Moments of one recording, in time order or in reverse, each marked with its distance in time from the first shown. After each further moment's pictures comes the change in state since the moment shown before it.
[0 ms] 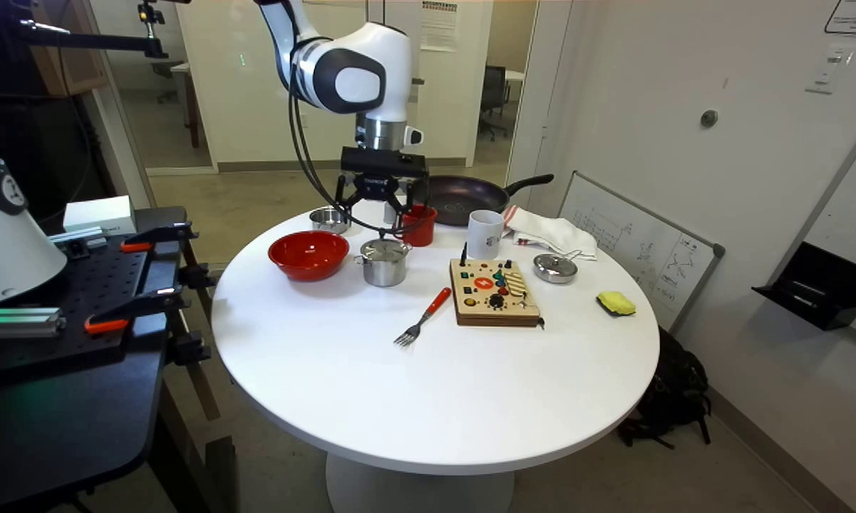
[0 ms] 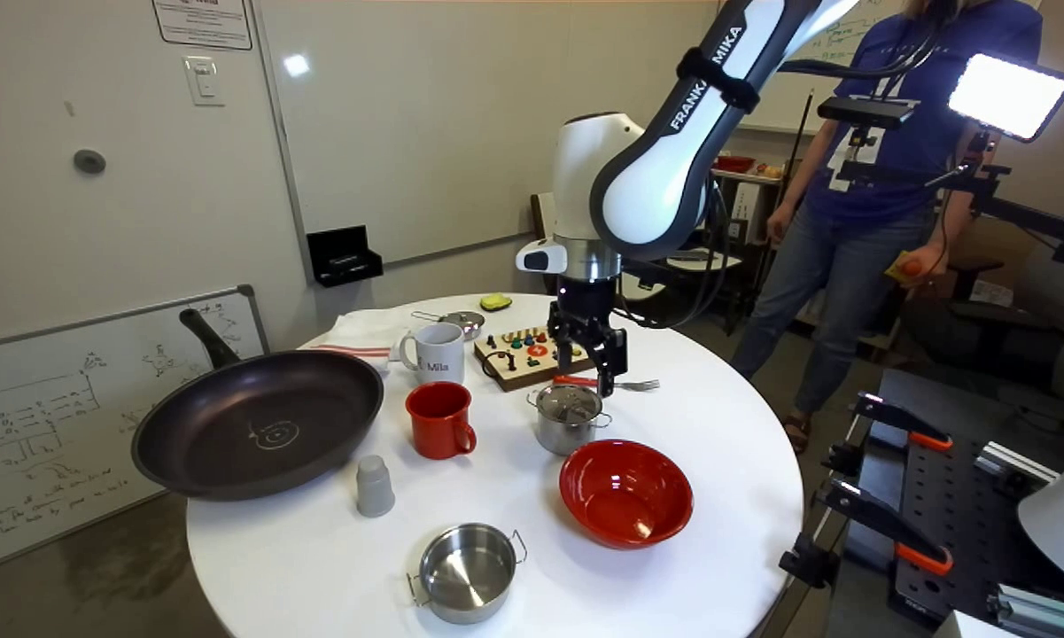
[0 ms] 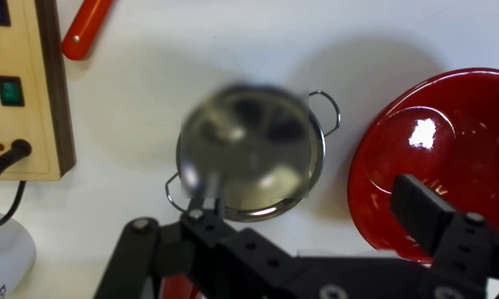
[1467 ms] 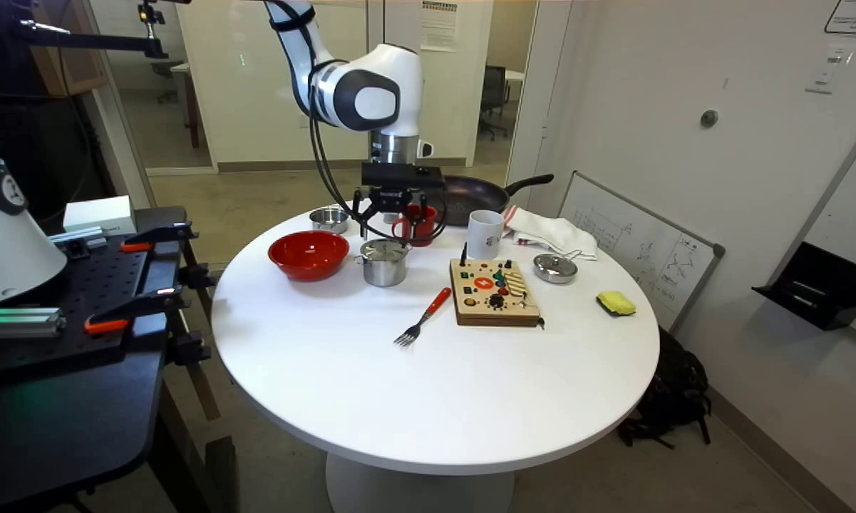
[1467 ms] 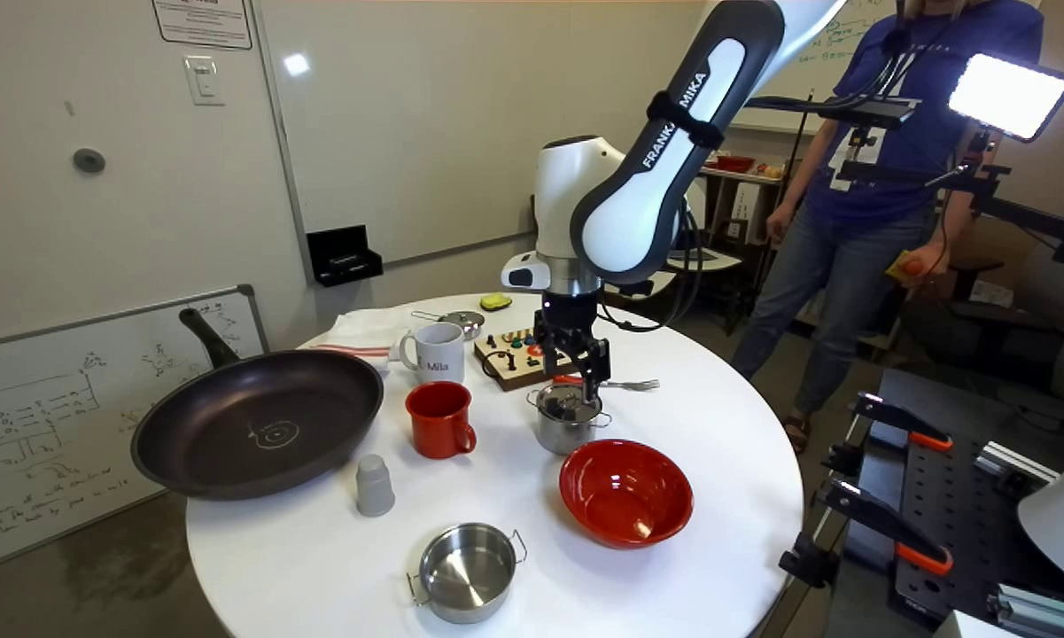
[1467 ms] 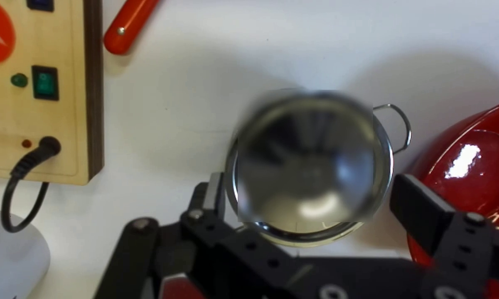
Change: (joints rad) arm 0.079 0.103 -0.083 0.112 -0.049 0.012 -0.013
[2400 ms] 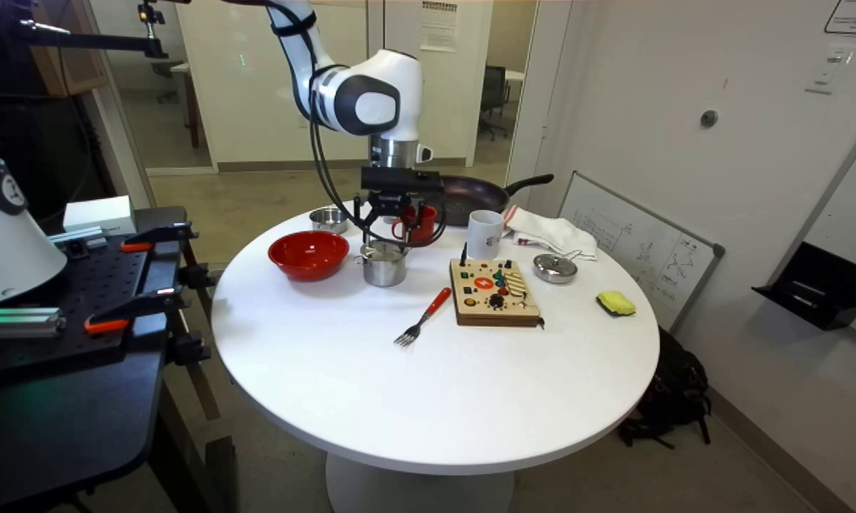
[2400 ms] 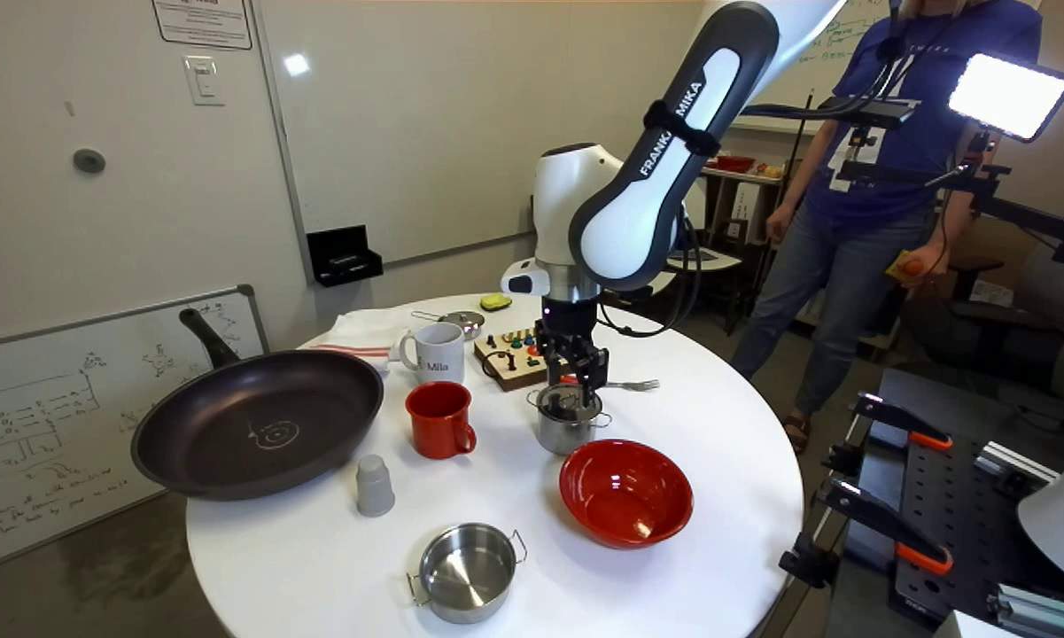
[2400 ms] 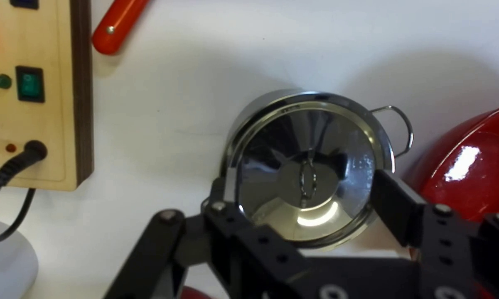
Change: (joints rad) arm 0.001 0.020 0.000 0.009 0.000 -0.001 0.001
